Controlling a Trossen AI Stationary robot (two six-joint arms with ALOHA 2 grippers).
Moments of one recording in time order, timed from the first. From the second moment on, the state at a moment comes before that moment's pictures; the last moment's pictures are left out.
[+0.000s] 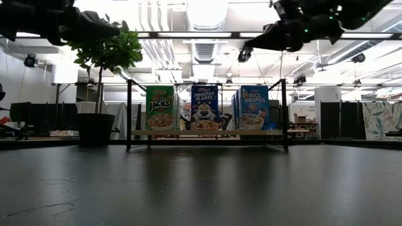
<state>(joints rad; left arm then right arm) 0.19 0.41 0.35 0.01 0.02 0.57 -0.49 1.08 0.67 0.24 -0.43 -0.57</state>
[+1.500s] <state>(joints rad) 0.26 0.10 0.21 -0.08 0.02 0.40 -0.63 0.55 0.20 0.36 -0.43 -0.36</state>
